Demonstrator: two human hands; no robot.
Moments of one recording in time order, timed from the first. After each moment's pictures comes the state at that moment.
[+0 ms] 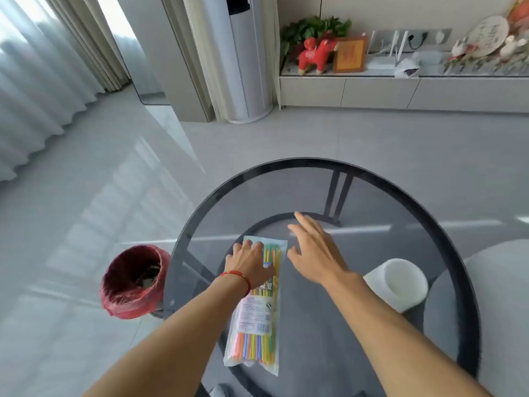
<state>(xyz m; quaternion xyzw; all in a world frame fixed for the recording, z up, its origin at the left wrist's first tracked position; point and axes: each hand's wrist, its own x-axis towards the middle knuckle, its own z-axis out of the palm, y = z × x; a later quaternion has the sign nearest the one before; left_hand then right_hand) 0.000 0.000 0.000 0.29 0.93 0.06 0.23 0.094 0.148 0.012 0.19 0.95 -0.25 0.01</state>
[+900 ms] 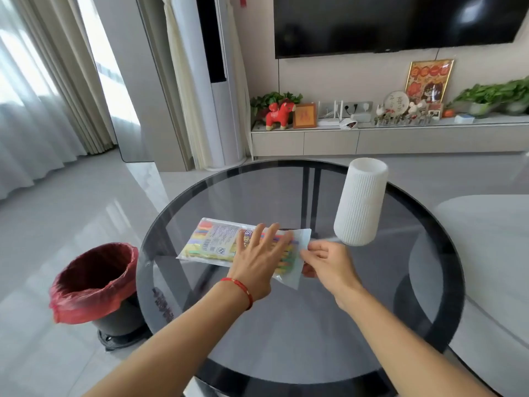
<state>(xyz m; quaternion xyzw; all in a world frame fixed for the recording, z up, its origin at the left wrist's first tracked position) 0.132 -0.081 -0.103 0.56 0.82 0.02 -0.07 0.251 0.059 -0.137 0.33 0.68 -0.61 -0.24</state>
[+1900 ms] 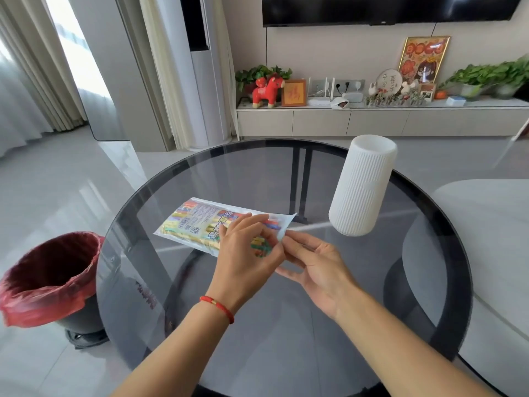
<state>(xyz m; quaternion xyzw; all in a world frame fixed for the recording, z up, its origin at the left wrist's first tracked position) 0.149 -0.072 -0.098 0.42 0.78 0.47 -0.01 0.245 0.045 -0.134 0.26 0.46 -0.82 -0.21</state>
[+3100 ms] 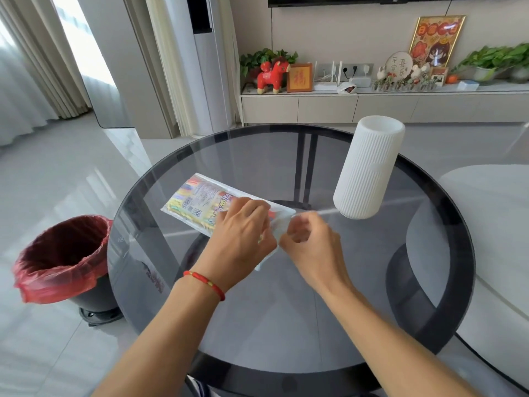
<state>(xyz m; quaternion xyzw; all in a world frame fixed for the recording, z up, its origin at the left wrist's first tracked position) 0.140 -0.092 -0.088 0.53 0.81 0.24 -0.07 0.247 0.025 -0.136 0.33 0.77 -0.46 -0.30</state>
